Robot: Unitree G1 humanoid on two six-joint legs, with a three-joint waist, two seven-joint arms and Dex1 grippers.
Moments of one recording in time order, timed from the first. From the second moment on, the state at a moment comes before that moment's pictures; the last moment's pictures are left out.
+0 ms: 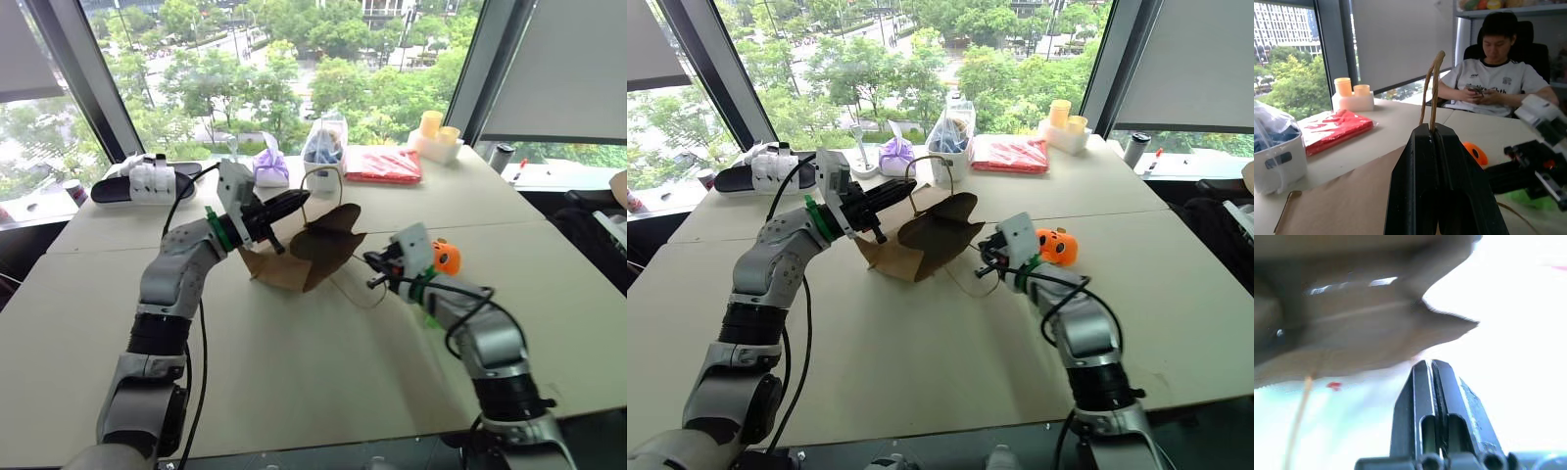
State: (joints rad) left arm -0.79 0.35 0.06 0.16 -0.47 0.32 -0.88; right arm -0.47 -0.42 -0.07 -0.31 0.19 0.82 0.45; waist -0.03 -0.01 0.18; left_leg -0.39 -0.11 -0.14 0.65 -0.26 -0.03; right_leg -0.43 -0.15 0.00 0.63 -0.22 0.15
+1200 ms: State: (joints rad) left arm -0.72 0.35 0.03 0.07 -0.47 0.34 -0.89; right arm -0.21 -0.75 -0.06 -0.36 0.12 0.83 0.48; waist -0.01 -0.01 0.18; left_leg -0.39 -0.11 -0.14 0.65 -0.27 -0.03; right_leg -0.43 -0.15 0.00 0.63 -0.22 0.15
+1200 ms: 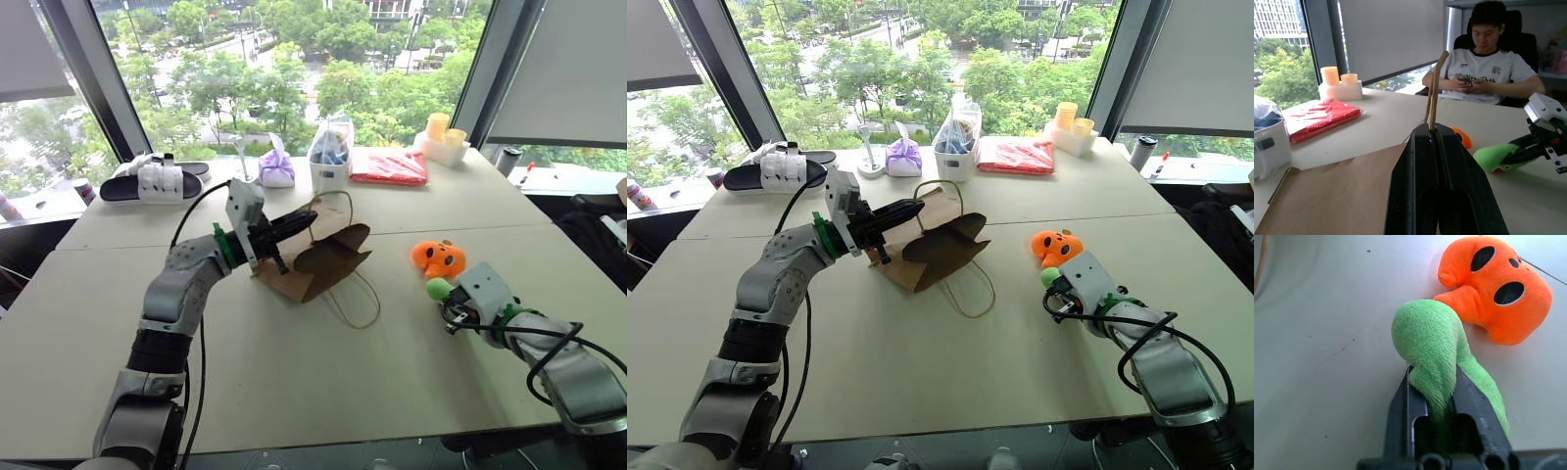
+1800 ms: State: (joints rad) left arm -0.72 0.37 0.04 -0.01 -0.56 0.46 -0.86; right arm -0.71 -0.34 0.28 -0.02 0.15 0.69 0.53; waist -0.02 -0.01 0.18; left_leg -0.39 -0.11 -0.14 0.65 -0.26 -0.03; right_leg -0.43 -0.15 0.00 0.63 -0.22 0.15
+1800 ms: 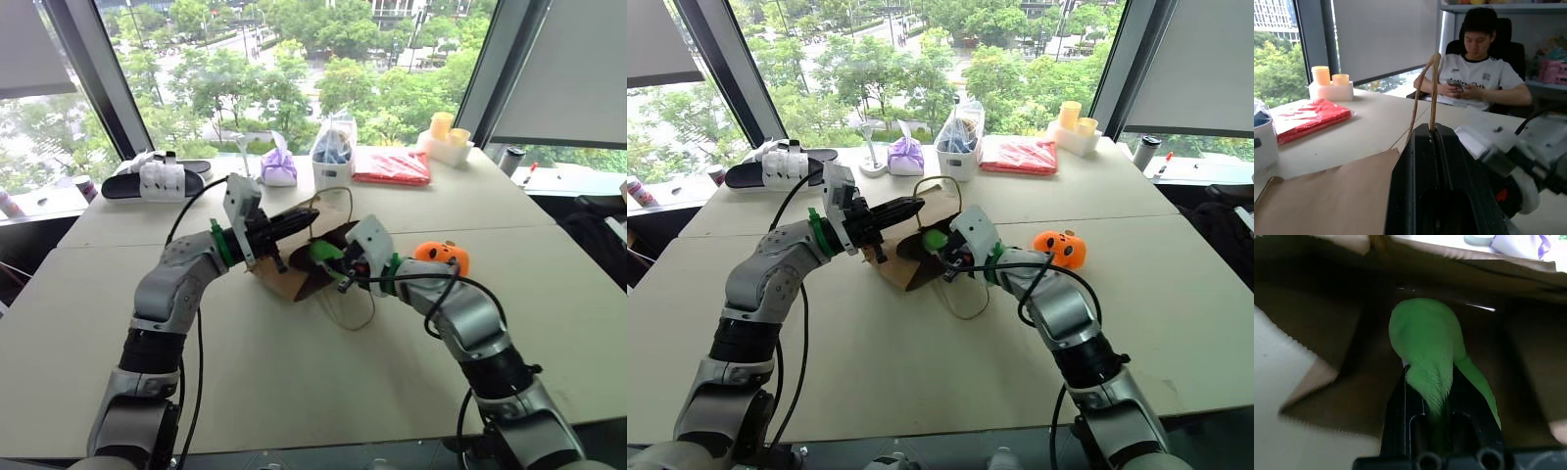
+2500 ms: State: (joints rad) left arm -0.71 0.38 0.09 -0.12 -0.67 0.58 -0.78; right arm -0.86 -0.17 0.29 0.24 0.10 0.45 0.61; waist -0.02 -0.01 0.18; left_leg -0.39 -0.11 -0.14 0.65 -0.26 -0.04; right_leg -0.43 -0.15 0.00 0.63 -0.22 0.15
